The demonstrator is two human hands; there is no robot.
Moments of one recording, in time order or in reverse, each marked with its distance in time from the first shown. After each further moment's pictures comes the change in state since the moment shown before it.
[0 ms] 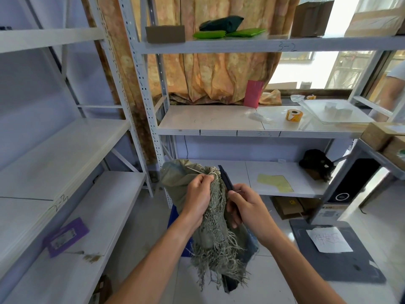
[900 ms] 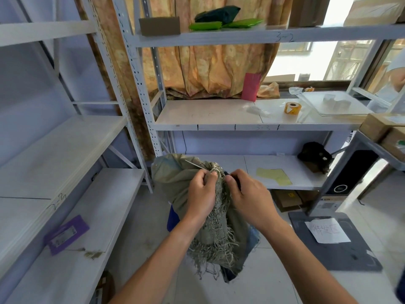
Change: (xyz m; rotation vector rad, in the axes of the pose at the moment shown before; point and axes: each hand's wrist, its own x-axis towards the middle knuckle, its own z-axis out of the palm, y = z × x) left_hand -0.010 -0.007 0.006 0.190 0.050 0.249; right_hand 0.009 -0.009 -0.004 -0.845 0.227 -0.238
